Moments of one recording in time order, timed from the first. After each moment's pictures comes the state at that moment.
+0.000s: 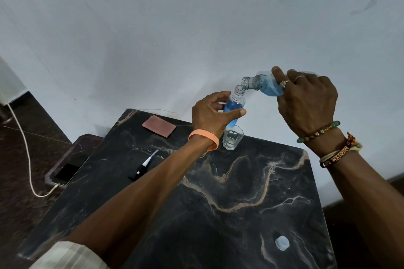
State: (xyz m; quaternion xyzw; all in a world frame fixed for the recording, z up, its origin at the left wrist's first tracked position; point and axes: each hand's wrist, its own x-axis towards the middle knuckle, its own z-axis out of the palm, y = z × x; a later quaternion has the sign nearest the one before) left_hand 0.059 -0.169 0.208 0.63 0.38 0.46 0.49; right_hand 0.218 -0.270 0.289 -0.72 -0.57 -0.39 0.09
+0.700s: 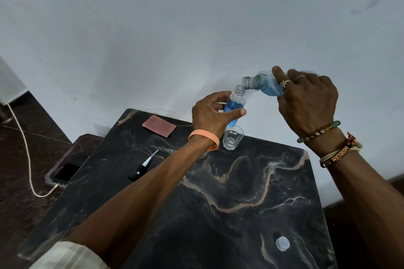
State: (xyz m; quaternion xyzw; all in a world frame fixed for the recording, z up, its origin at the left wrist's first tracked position) left_hand 0.059 -0.169 0.210 0.63 0.38 0.46 0.49; right_hand 0.221 -0.268 0.289 -0.72 -0.57 -0.40 0.09
